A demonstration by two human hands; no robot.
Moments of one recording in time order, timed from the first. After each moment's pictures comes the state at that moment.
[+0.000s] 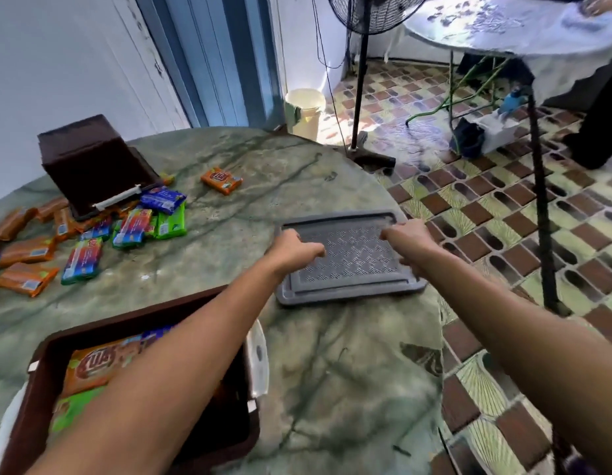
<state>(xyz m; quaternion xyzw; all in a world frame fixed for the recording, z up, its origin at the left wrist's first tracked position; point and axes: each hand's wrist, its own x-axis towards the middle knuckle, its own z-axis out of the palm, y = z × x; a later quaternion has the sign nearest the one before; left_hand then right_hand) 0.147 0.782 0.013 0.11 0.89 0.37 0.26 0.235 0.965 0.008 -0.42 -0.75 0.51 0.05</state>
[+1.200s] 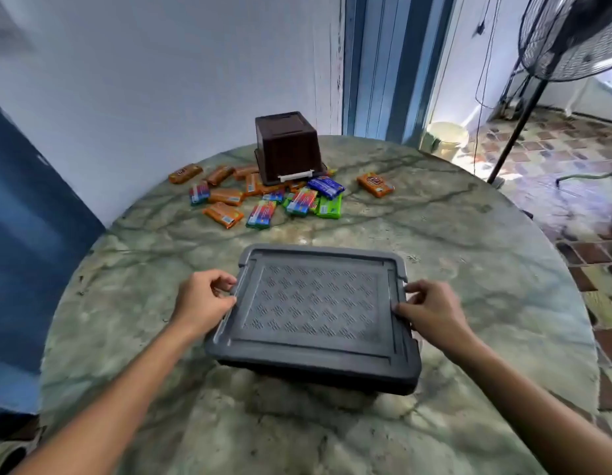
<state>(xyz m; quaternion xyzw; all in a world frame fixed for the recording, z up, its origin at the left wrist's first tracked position) 0.215 0.387 0.022 -0.05 0.93 0.35 -0.05 0.266 0.729 0.022 -0.18 -0.88 0.44 -0.01</state>
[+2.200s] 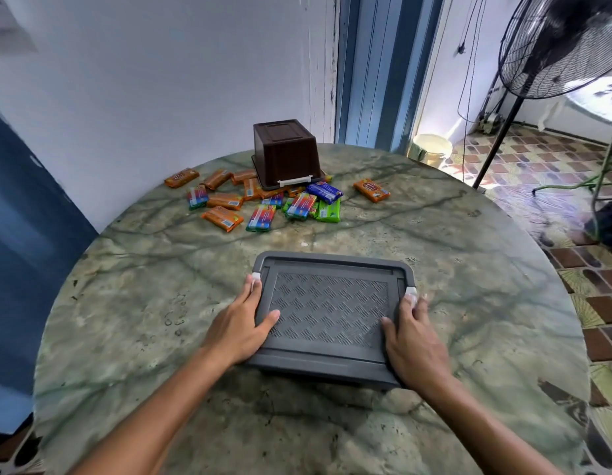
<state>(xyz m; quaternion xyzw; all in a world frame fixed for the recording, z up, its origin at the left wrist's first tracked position) 0.241 0.403 -0.006 0.07 0.97 0.21 0.05 0.307 0.674 -0.002 -0.17 -0.96 0.23 -0.04</state>
